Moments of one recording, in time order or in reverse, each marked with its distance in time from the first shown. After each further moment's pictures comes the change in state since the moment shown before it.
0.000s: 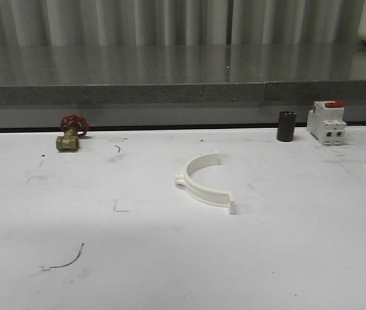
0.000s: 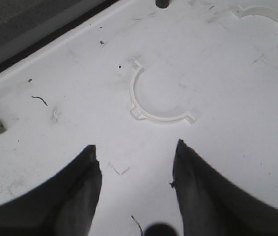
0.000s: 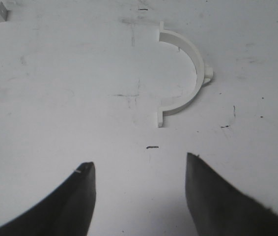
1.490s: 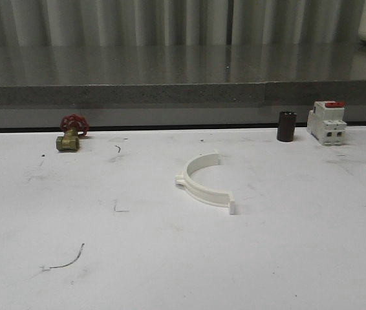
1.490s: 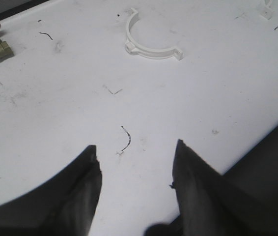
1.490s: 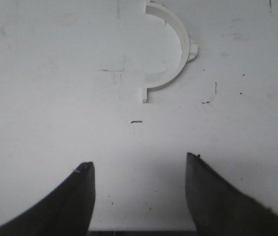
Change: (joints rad) left arm 0.000 -0.679 0.570 0.013 -0.007 -0.056; right arm 0.000 0.147 -0.226 -0.049 0.278 0.000
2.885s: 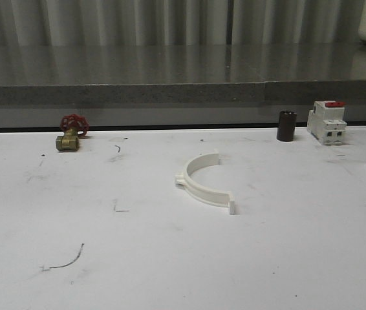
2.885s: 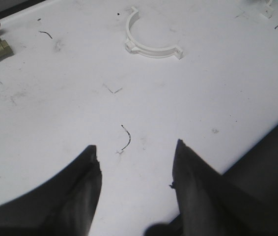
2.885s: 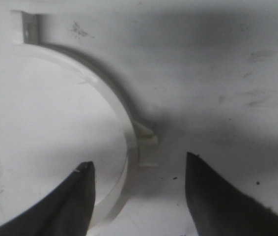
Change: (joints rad) left arm 0.000 0.000 0.000 0.000 0.004 0.000; right arm -0.226 0.952 -0.413 0.030 -0.155 -0.178
